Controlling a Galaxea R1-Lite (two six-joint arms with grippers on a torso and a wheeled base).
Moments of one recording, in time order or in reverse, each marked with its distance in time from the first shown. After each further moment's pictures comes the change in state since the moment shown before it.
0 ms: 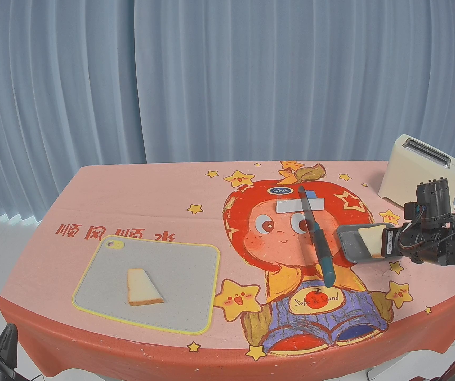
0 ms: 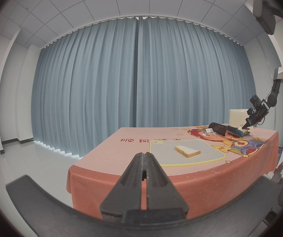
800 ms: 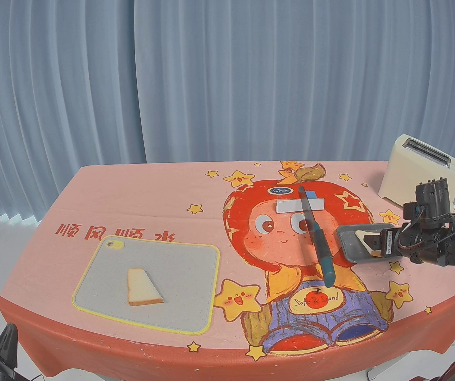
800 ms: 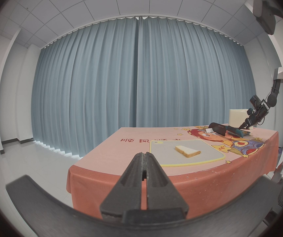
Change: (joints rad) left arm 0.000 0.000 0.000 0.000 0.000 0.000; right arm 0.004 0.003 -0.001 -0.001 -0.001 0.000
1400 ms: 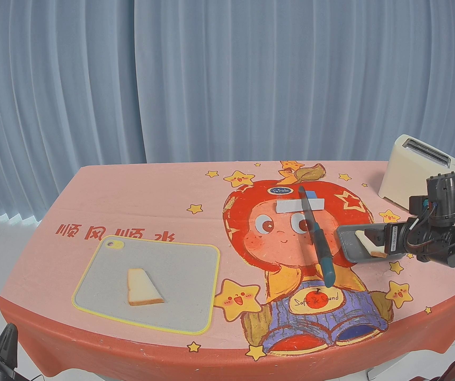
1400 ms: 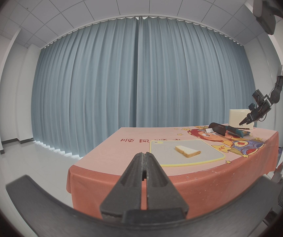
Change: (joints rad) left arm 0.000 0.000 0.000 0.000 0.000 0.000; right arm 0.049 -0.101 0.011 0.019 -0.001 -0.004
